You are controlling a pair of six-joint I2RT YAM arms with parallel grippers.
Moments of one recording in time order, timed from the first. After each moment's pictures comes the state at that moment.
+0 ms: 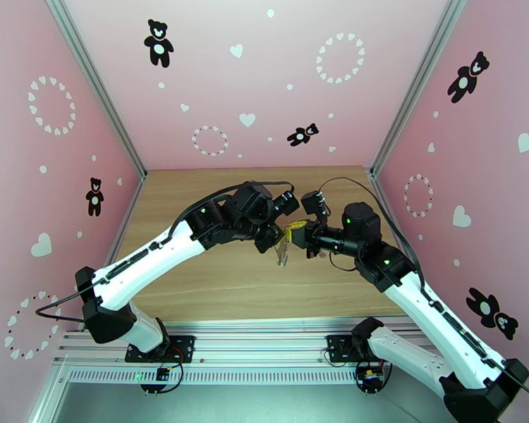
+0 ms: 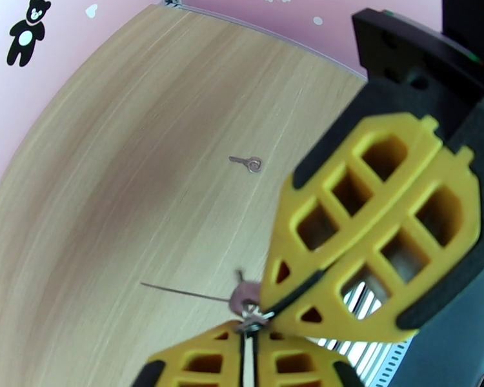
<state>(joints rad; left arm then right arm) -0.96 1.56 1.72 -0.93 0.12 0.00 0.53 0.92 0.95 -0.35 -0.59 0.19</state>
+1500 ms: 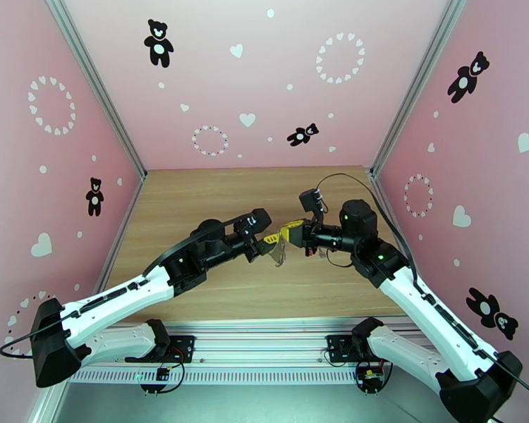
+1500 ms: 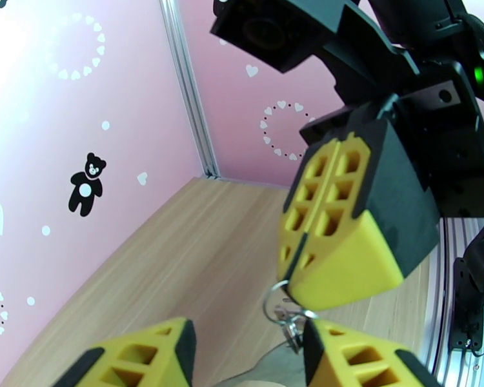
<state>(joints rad) -0.92 1.16 0.90 0.15 0.10 0.19 0.49 0.96 0.93 -0.27 -0.73 0.28</state>
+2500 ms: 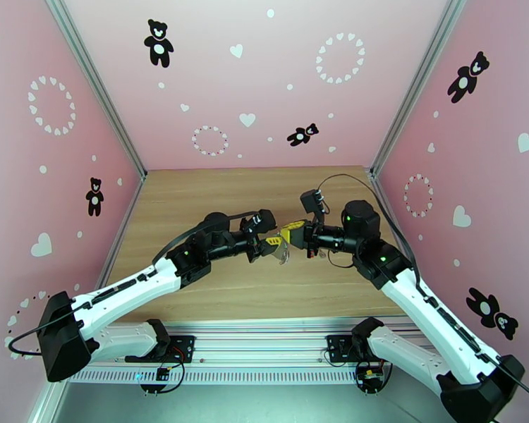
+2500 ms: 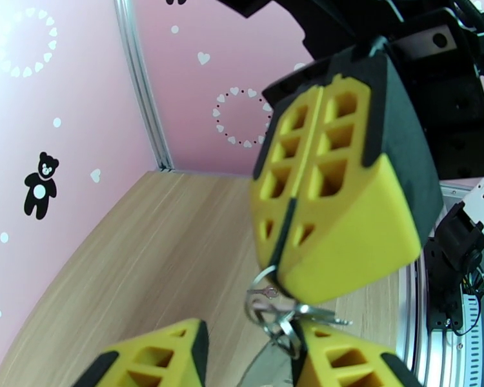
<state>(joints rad) -0.86 1.24 0.94 0.12 0.33 0.20 0.50 0.94 0.93 -0.27 -0.77 0.28</state>
